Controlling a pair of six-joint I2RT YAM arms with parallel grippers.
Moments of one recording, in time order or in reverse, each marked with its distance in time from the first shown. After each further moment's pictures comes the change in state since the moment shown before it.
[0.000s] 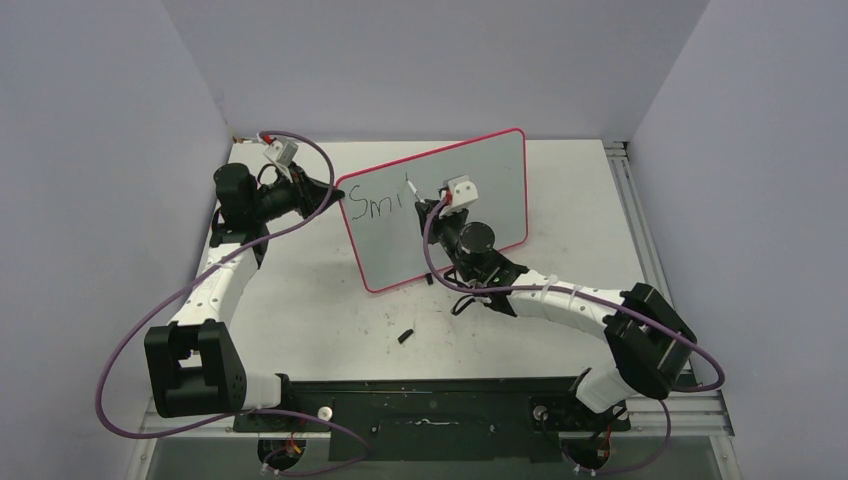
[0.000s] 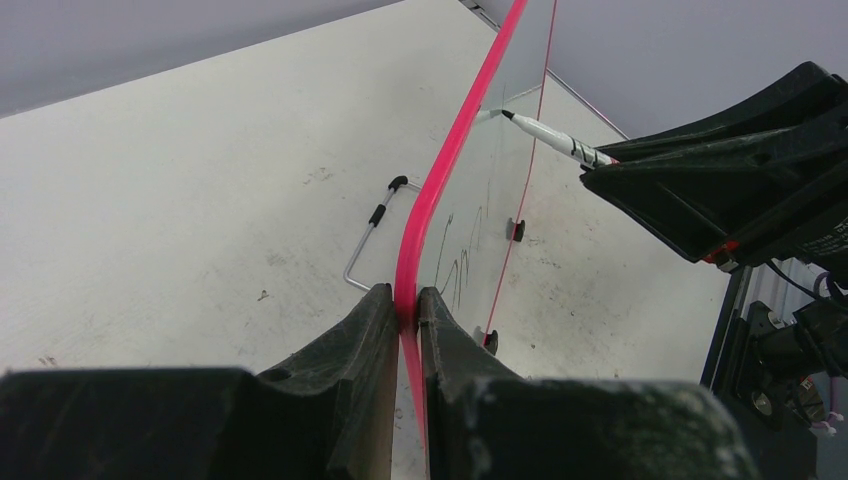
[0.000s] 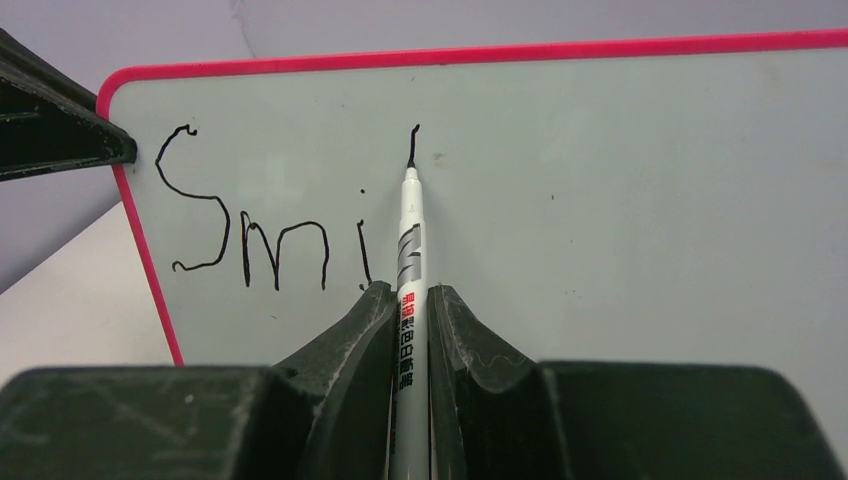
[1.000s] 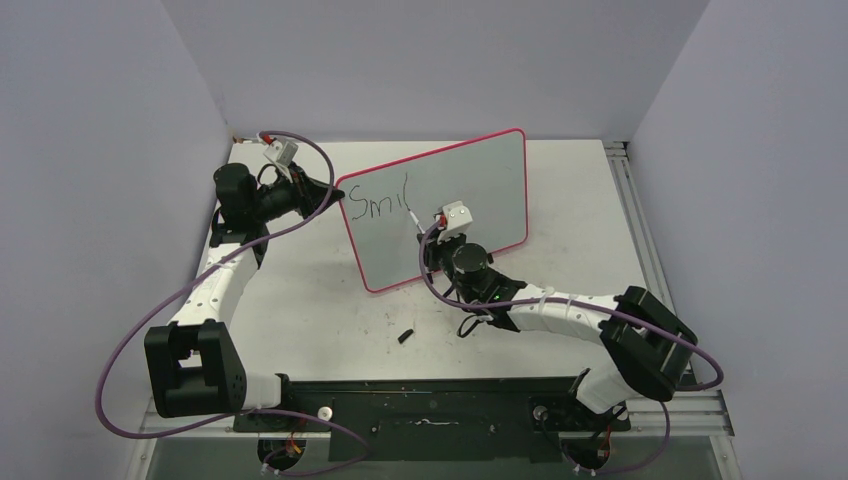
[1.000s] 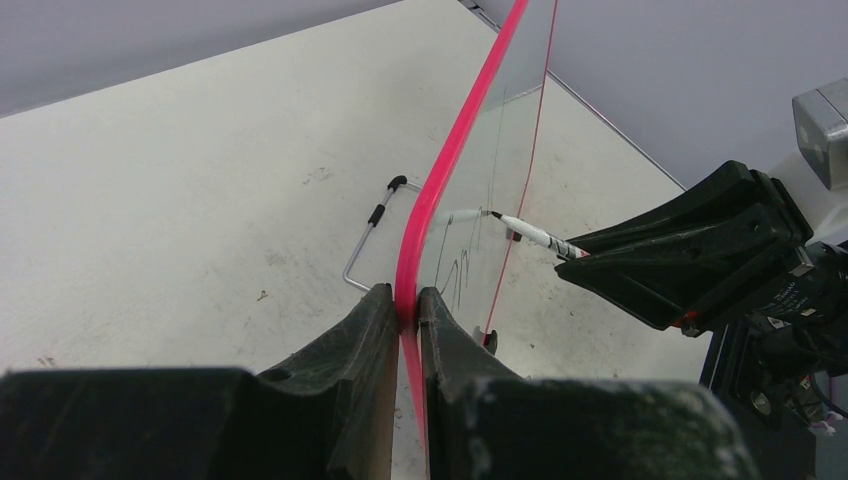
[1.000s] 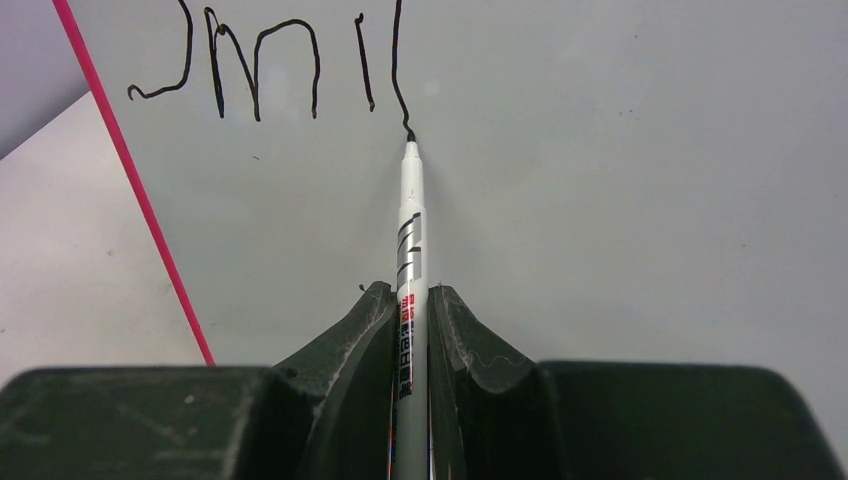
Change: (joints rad) left arm 0.001 0.000 0.000 -0.001 0.000 0.000; right arm 0.053 -0.008 -0.133 -0.056 0.019 0.067
